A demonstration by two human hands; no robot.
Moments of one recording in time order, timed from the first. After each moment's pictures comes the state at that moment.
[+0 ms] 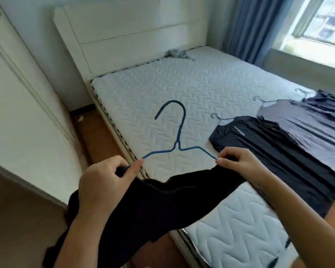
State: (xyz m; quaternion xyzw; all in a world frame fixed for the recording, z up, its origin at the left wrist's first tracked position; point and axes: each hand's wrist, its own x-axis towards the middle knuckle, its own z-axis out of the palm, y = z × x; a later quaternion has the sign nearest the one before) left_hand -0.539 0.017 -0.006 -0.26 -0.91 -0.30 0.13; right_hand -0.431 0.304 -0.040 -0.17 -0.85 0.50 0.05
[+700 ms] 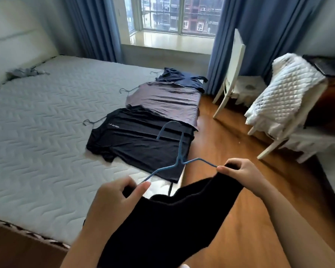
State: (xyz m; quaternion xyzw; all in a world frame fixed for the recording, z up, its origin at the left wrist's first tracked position) left_hand -0.236 0.273 -0.024 -0.51 -0.75 -0.36 -0.19; right_hand 0.031 0.434 -0.053 -0.53 -0.70 0.42 0.21
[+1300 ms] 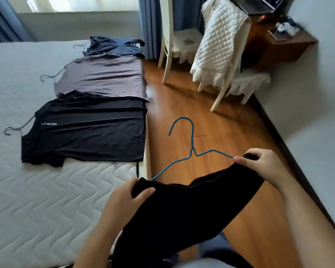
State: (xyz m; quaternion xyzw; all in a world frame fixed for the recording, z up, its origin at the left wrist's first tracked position) left_hand -0.169 0.315 -0.108 -0.62 -0.67 -0.18 -0.37; right_hand 0.171 0.352 -0.084 -0.74 -0.51 0.36 0.22
